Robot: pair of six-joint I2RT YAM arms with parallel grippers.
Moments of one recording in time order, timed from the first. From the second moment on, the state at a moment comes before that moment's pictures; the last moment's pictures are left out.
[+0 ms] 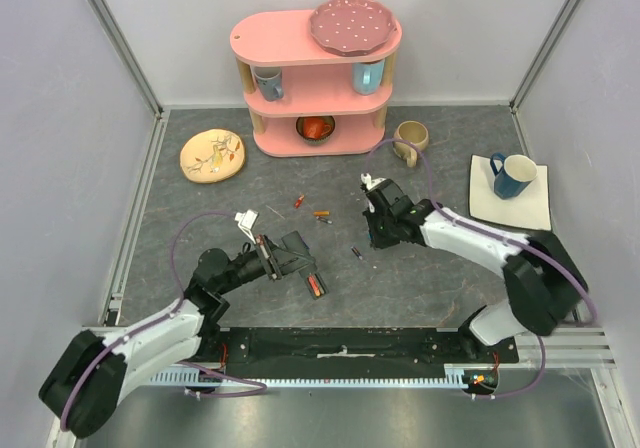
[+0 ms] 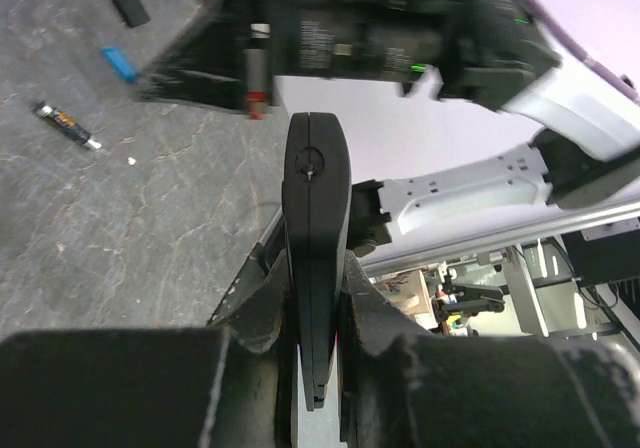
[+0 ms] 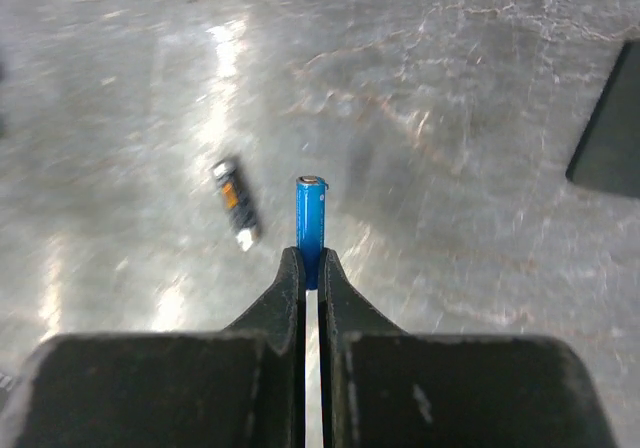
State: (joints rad) left arm -0.60 0.74 0.05 0.76 0.50 -1.19; right arm 0.68 1.56 0.90 -0.40 0.06 0.33
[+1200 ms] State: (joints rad) left arm -0.60 1.17 0.14 1.18 0.45 -1.27; right arm 1.10 1.33 1.25 -0.82 -0.01 0.54
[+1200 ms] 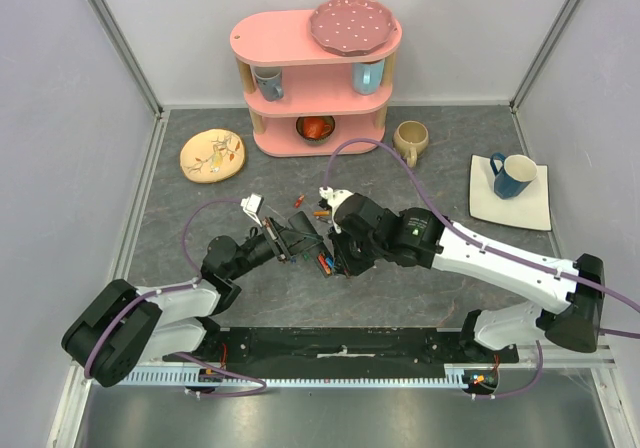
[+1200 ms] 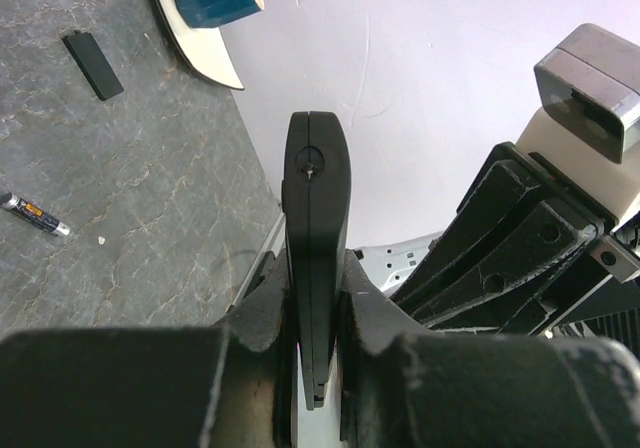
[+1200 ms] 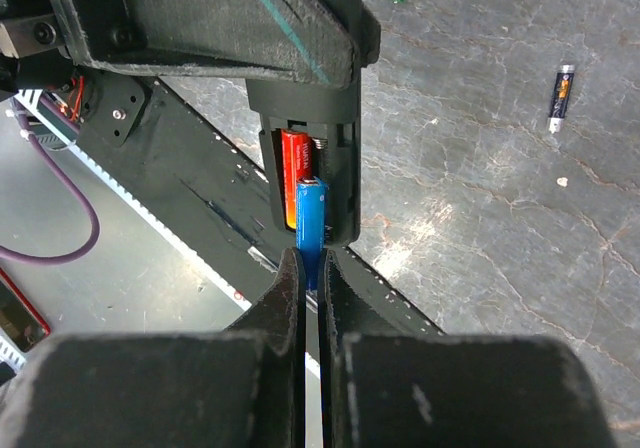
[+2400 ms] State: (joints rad) left arm -0.60 1.24 0.09 1.25 0.45 -1.36; right arm 1.11 1.43 1.31 -0.90 -0.02 0.54
